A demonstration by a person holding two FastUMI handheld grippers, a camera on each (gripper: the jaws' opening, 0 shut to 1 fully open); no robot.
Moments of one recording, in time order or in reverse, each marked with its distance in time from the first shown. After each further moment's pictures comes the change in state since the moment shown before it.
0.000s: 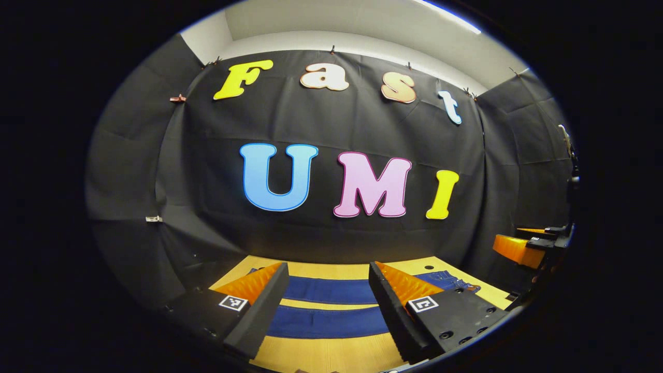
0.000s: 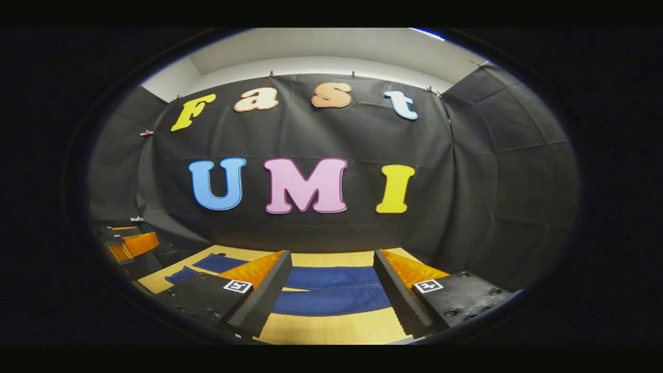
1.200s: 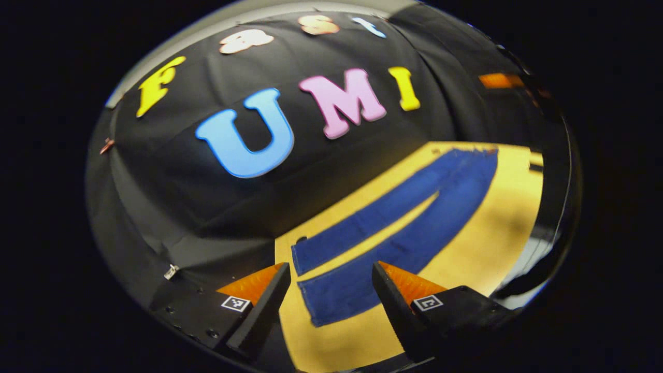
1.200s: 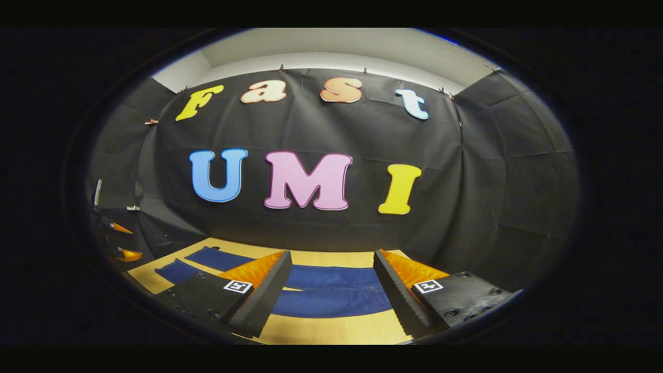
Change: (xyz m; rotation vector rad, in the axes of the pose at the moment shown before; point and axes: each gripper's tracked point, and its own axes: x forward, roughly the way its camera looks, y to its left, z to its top) left arm 0.035 0.210 -0.140 0.698 0.403 -0.202; right arm 0.034 -0.009 -0.022 -0.076 0.066 0.012
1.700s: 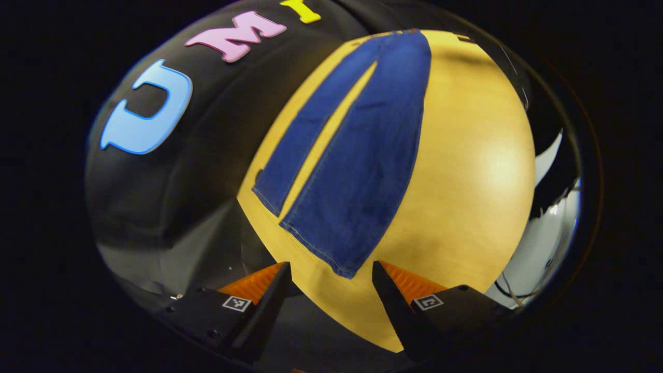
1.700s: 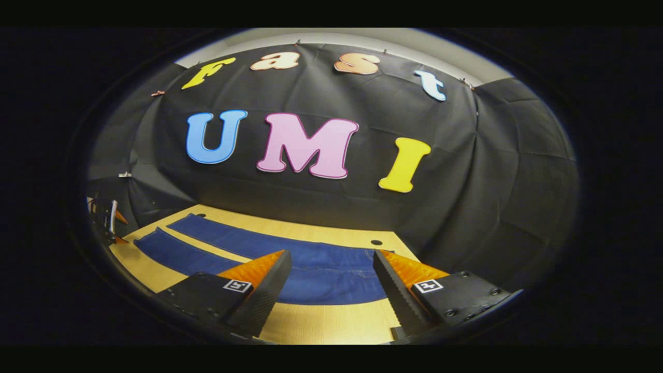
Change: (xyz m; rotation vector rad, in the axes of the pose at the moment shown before) left arm 0.090 0.025 -0.184 0.494 0.429 -0.233; right arm 0.039 -0.018 -0.065 -0.104 0.158 0.005
